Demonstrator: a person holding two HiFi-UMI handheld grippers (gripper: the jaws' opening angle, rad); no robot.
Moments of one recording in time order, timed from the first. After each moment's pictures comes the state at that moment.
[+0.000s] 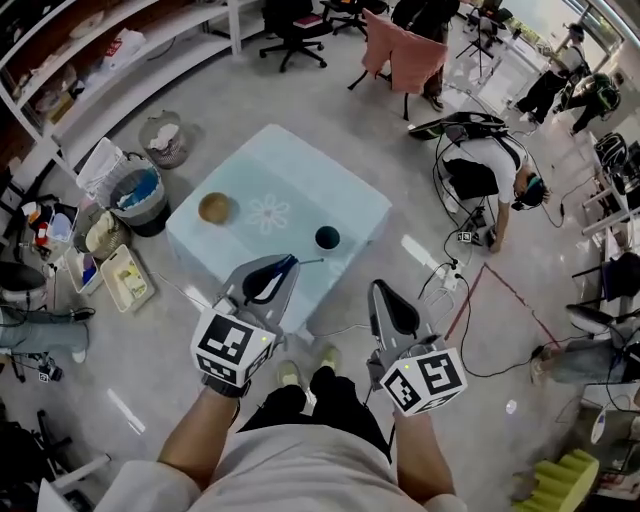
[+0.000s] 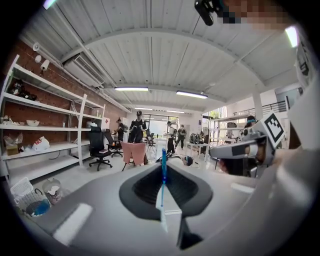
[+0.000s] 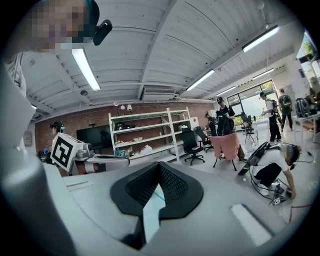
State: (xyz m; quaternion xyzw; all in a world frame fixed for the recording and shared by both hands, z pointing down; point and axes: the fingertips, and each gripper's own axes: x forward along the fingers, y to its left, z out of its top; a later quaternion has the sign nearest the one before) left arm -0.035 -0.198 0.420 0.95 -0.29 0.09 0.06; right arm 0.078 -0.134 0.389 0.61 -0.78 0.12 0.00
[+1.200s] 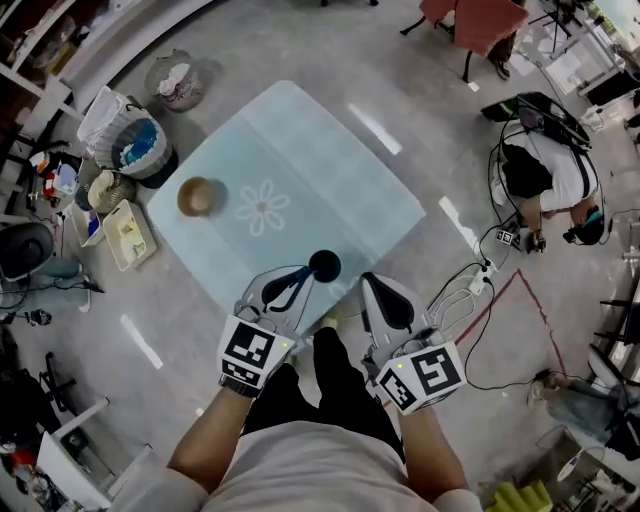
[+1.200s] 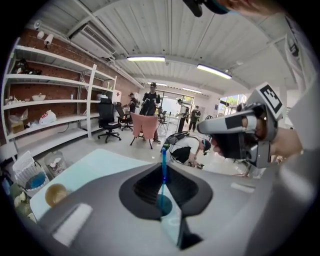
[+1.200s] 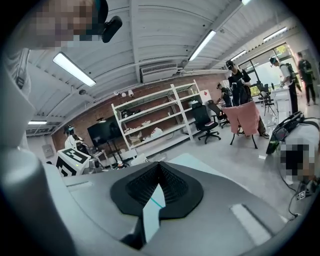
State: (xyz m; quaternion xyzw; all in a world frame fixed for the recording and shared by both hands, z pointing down) left arm 0.072 -0.340 0.600 0.91 -0.33 0.19 0.16; right arm 0.151 -0.333 0.526 0.51 -0.83 0.24 0.04
